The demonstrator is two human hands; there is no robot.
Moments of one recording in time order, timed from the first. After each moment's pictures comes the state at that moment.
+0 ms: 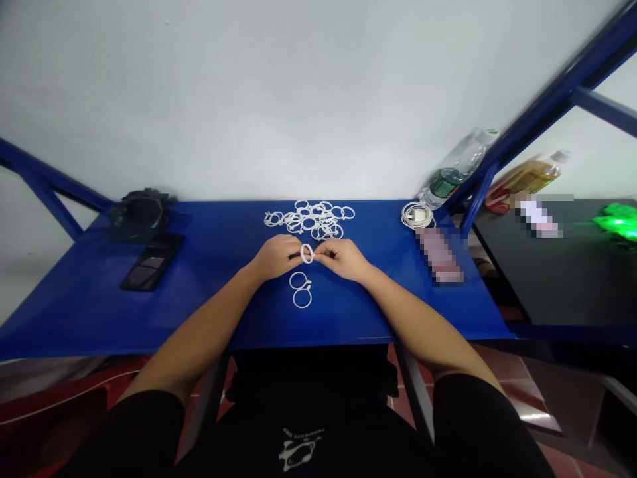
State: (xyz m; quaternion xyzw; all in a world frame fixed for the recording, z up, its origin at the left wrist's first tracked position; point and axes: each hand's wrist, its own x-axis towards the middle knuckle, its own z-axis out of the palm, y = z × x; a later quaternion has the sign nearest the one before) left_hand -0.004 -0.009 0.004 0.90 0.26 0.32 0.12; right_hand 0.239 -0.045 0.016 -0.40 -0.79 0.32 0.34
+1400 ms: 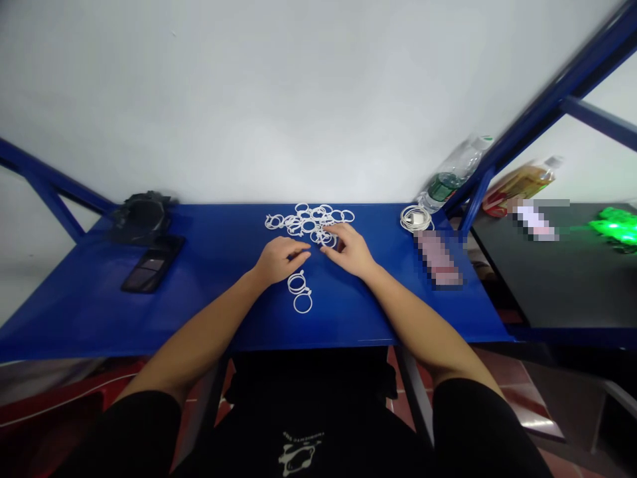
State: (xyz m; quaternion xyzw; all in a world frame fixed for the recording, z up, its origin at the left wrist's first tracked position) left_hand 0.005 -0.022 0.008 0.86 0.30 0.40 0.06; right_hand 0.253 -0.033 0.013 -0.45 -0.78 0.18 0.40
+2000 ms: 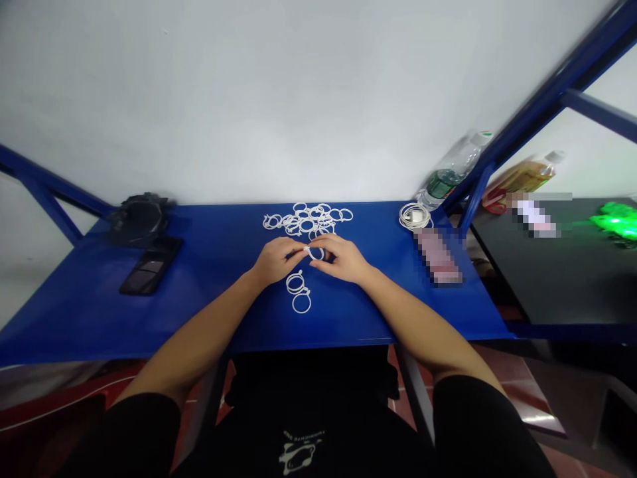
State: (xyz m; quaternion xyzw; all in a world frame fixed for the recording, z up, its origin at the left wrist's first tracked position) left_hand 0.004 -0.020 0.005 0.86 0.29 0.41 0.10; right_hand 0.244 -0.047 0.018 -0.38 -0.83 0.23 0.35
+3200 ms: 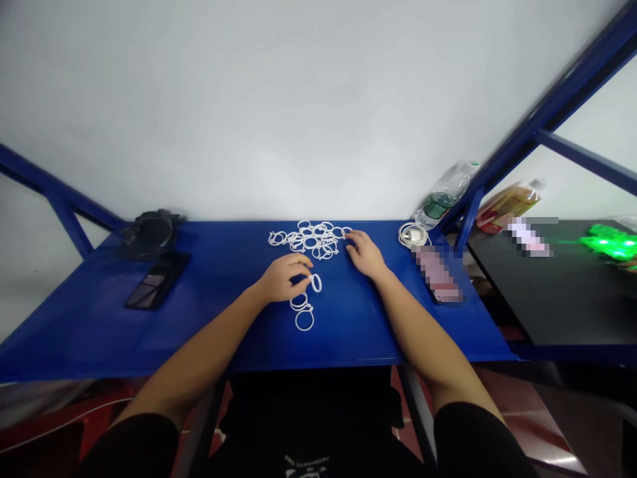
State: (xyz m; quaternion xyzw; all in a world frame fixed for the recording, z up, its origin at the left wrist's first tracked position) left_hand 0.004 -0.025 0.021 0.89 0.22 0.39 0.14; right_hand 0.300 0.009 -0.007 -0.54 -0.77 0.12 0.32
